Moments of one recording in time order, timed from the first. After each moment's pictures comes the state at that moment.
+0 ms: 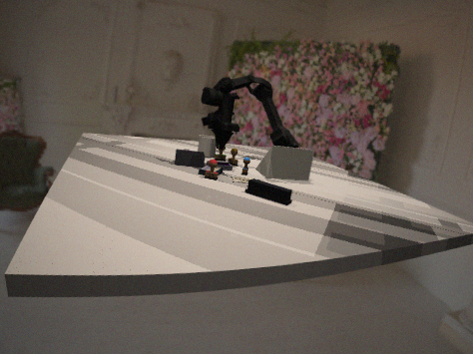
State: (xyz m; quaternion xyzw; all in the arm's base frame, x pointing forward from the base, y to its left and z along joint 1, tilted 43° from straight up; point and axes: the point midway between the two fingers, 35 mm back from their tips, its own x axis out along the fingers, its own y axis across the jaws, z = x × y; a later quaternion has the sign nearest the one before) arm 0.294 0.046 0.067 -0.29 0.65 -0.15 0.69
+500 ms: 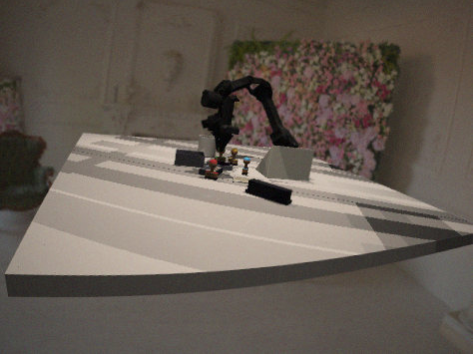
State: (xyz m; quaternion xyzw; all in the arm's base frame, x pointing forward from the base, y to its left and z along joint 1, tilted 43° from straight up) arm 0.294 0.039 0.061 -0.29 0.65 -0.15 0.69
